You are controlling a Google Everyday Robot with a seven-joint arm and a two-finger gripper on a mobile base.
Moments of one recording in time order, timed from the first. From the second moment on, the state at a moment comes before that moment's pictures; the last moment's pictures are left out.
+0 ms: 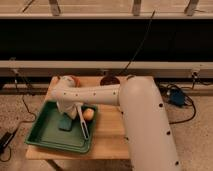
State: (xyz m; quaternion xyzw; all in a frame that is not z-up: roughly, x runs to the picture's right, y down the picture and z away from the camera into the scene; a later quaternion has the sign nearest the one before) arm -0.235 0.156 0.868 -0.22 -0.23 -0.51 0.80
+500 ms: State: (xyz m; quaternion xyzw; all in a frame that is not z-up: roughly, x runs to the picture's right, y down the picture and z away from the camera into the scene) arm -0.301 0.160 0.848 -0.20 -0.26 -0.55 0.77
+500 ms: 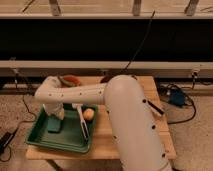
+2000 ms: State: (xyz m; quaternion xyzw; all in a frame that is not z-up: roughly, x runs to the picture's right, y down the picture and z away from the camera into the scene) arm -0.215 0.178 0.849 -0.23 -0.27 -0.54 0.76
